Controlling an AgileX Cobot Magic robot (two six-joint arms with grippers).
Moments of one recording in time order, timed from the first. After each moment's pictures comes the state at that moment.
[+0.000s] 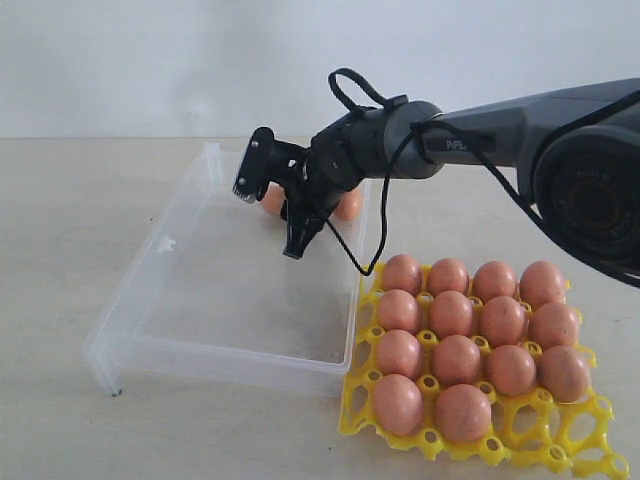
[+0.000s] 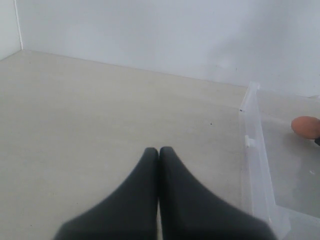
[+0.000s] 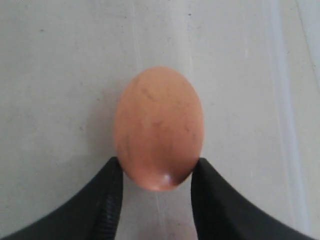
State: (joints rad) left arm 0.07 0.00 0.00 0.19 0.29 -0.34; right arm 0.59 2.38 -1.79 -0.21 0.37 -0.59
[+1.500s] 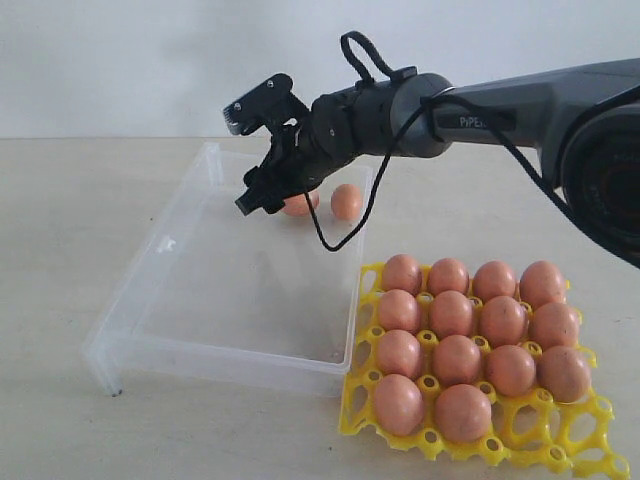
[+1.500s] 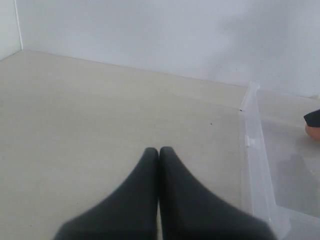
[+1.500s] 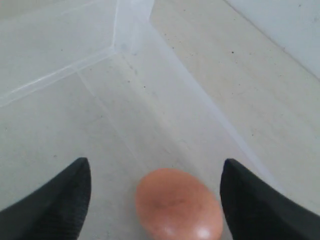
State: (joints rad) left arm 0.07 0.00 0.00 0.19 0.29 -0.34; right arm 0.59 2.32 -1.79 0.00 0.31 -0.26
